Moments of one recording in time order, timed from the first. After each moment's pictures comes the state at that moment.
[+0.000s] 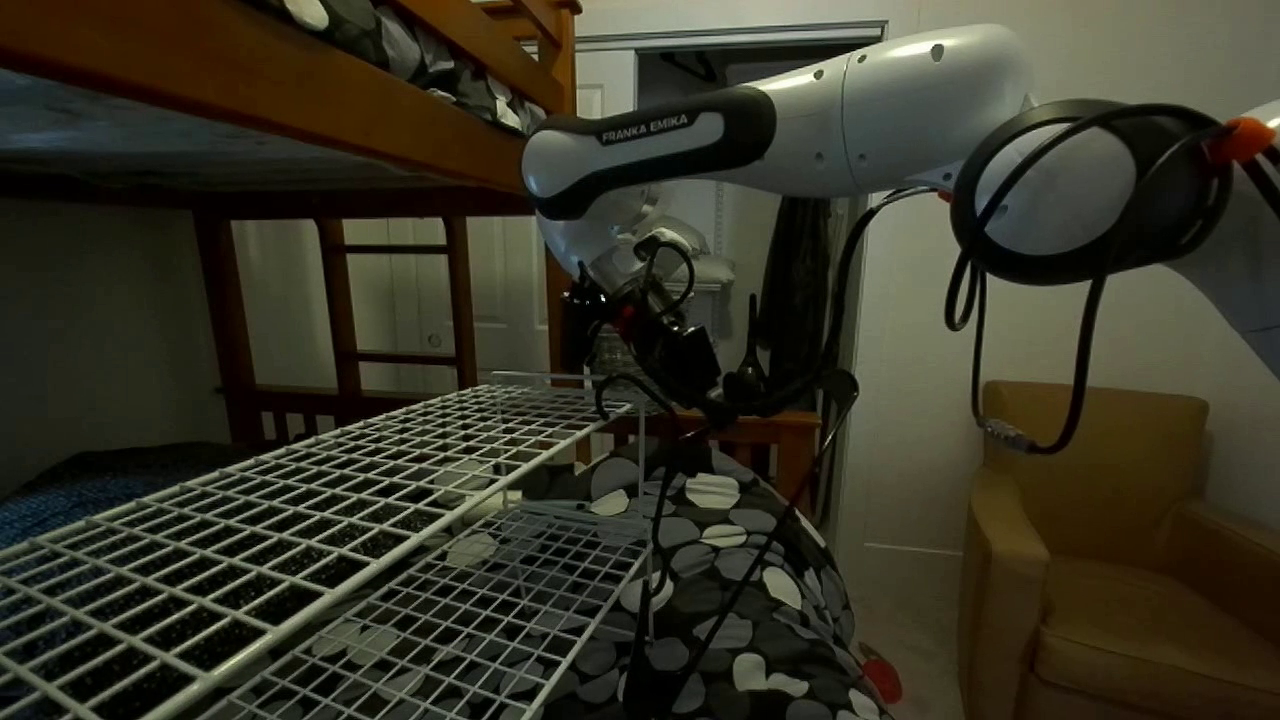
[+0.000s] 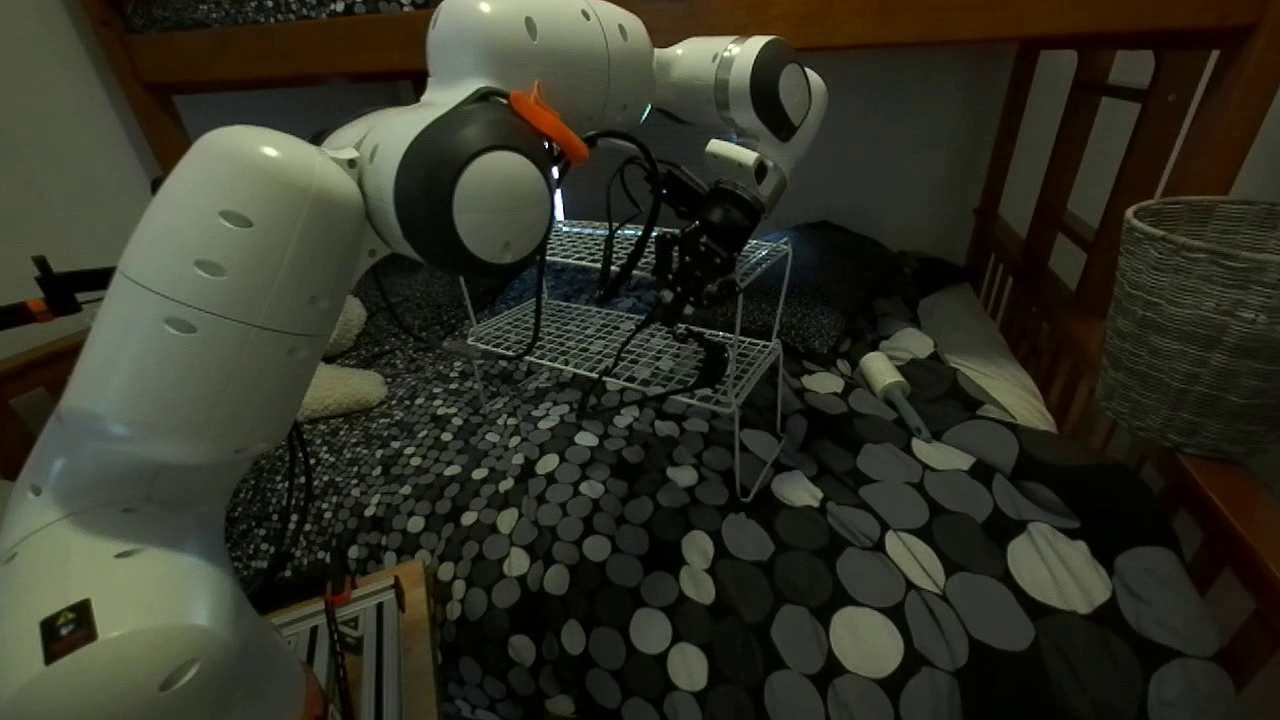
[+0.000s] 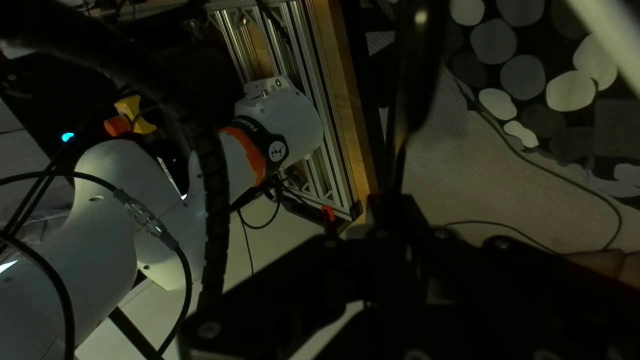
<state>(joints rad) 0.35 0.64 0.02 -1.00 0.01 0.84 2.10</state>
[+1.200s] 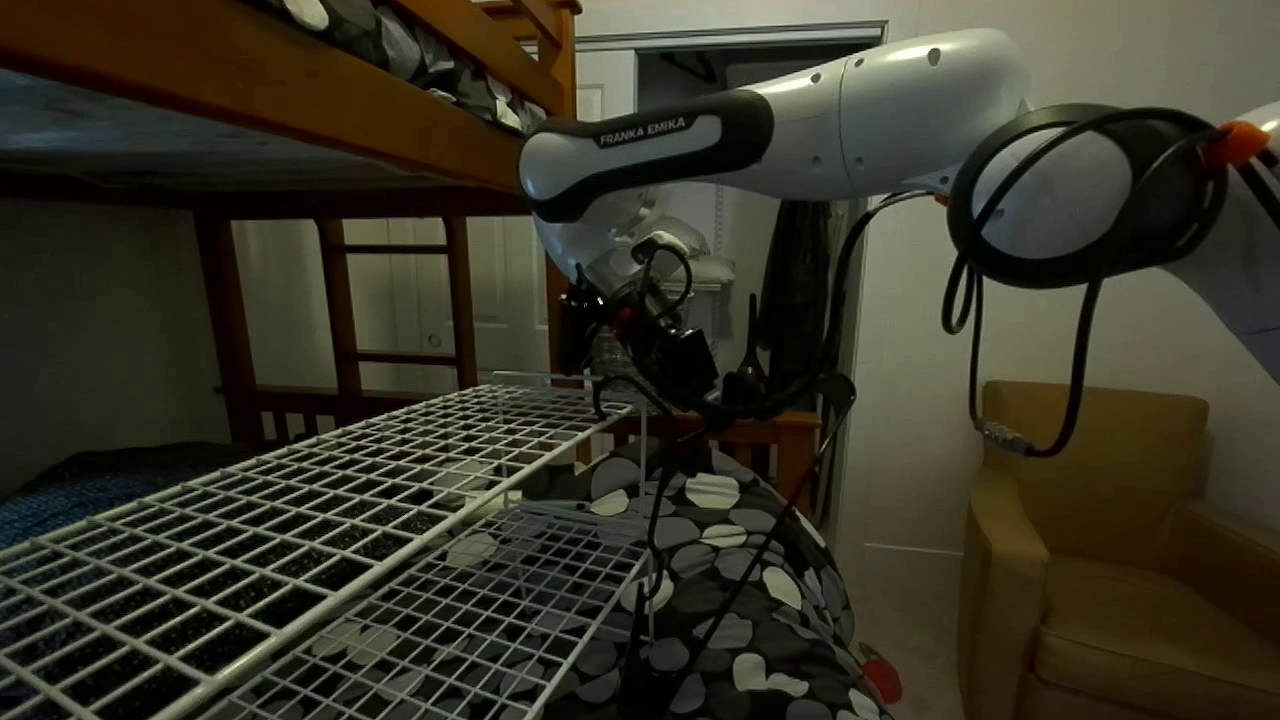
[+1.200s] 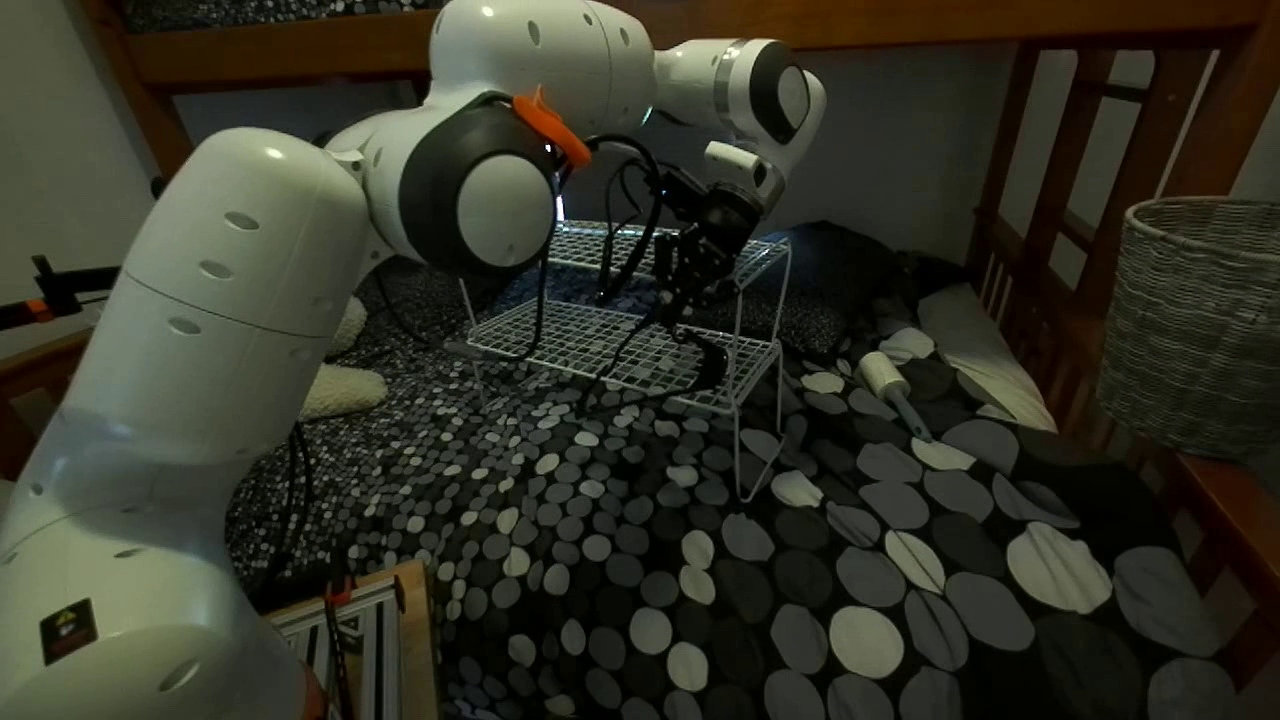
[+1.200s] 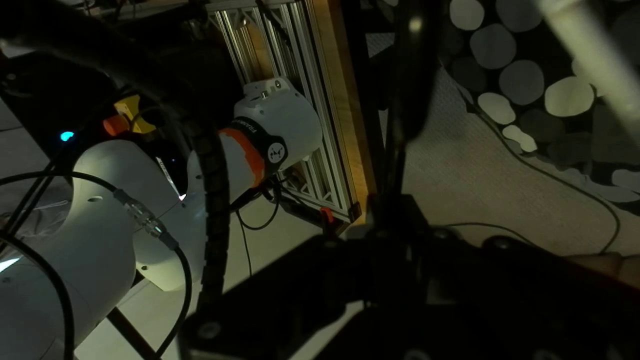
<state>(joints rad) 0.35 0.65 0.03 -0.99 0.01 0.84 2.09</state>
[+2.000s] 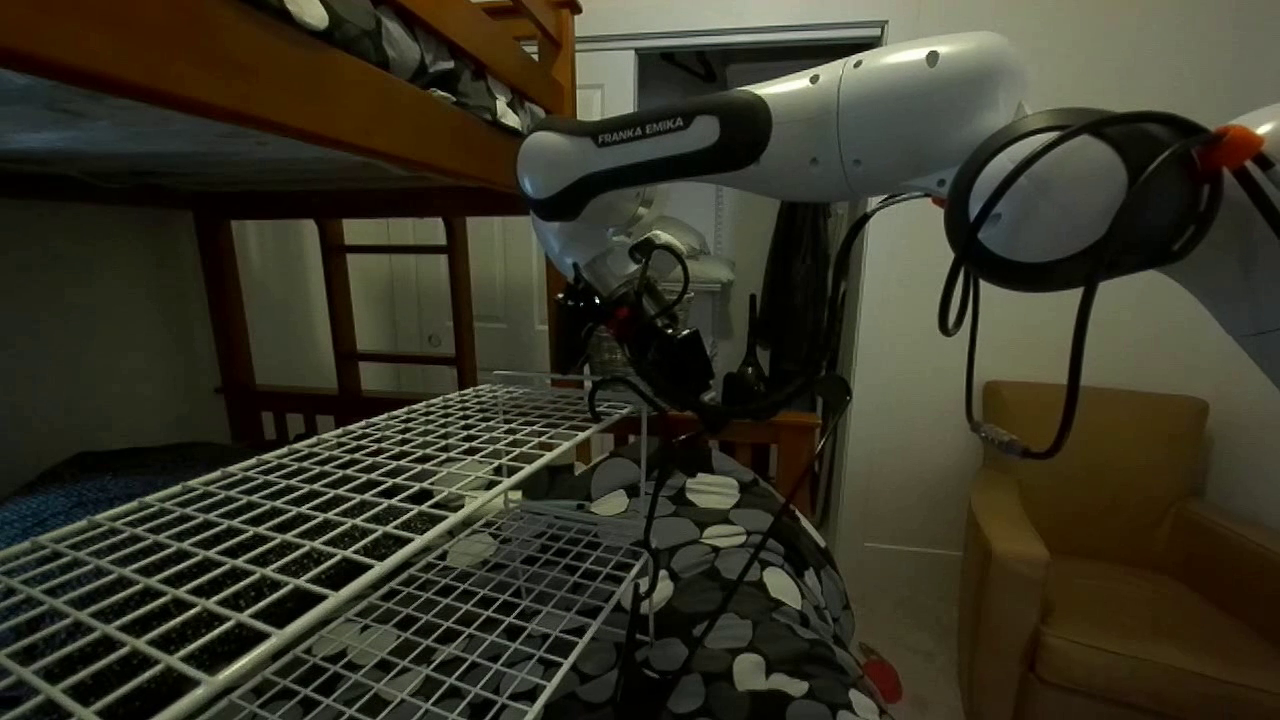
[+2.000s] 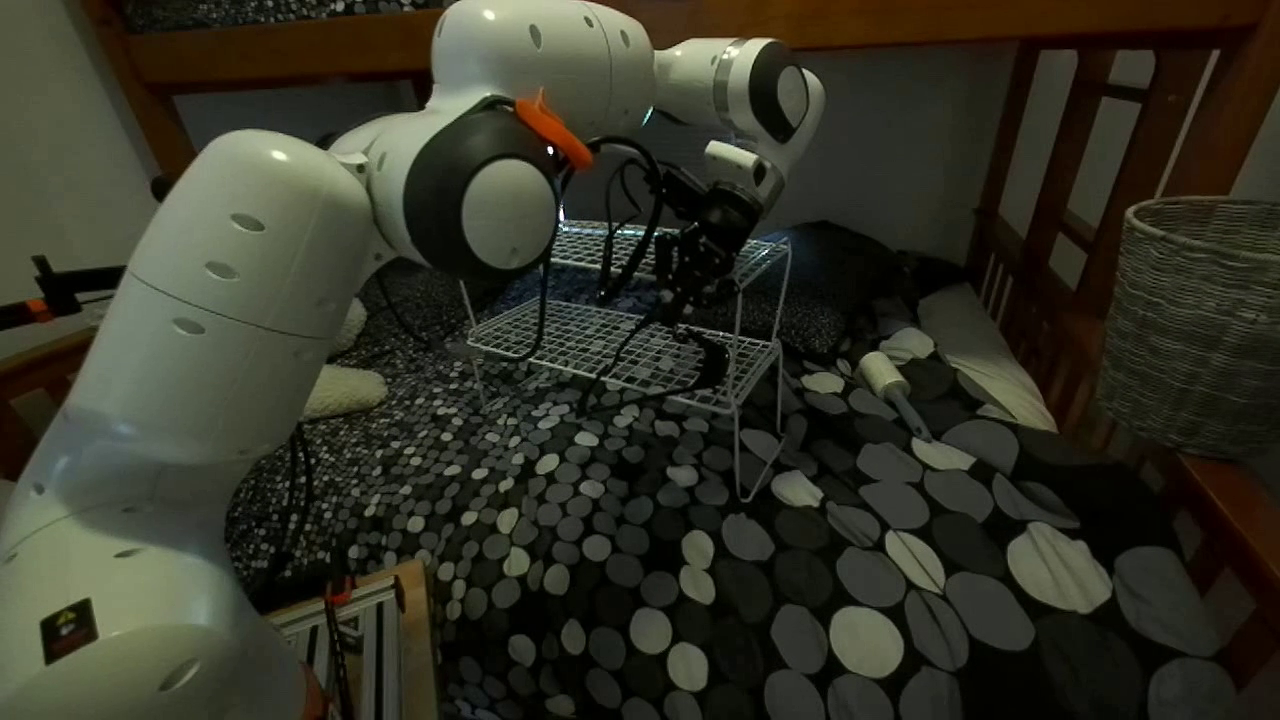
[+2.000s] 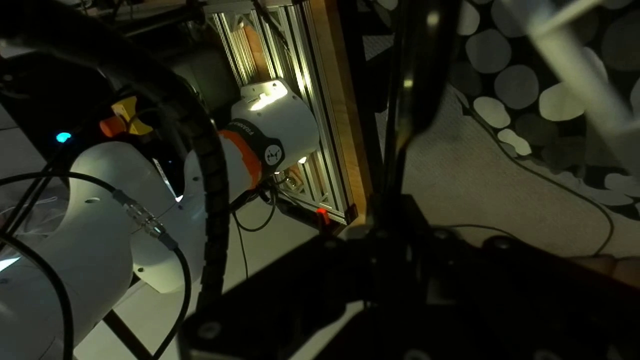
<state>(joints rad) 0.35 0.66 0.03 -0.97 0.01 0.84 2.09</state>
